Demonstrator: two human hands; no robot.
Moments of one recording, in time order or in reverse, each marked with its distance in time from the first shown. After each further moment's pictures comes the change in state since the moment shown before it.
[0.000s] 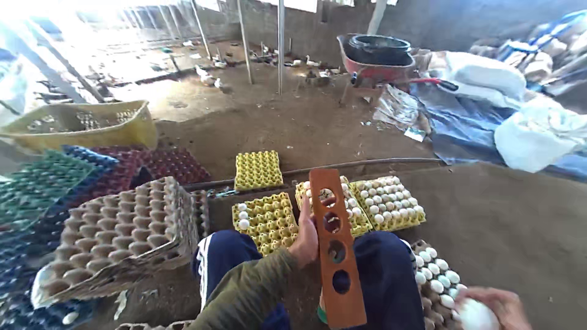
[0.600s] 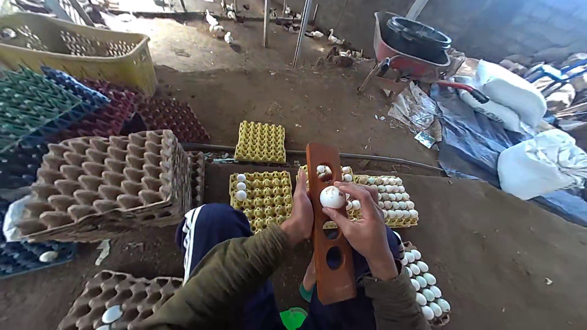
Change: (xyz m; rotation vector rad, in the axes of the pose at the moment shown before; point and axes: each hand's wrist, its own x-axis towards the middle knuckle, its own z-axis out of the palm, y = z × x) left_hand -0.002 0.029 -0.022 -0.065 0.173 0.075; right_hand 0.190 -0.025 0.212 -0.440 -0.017 -0.647
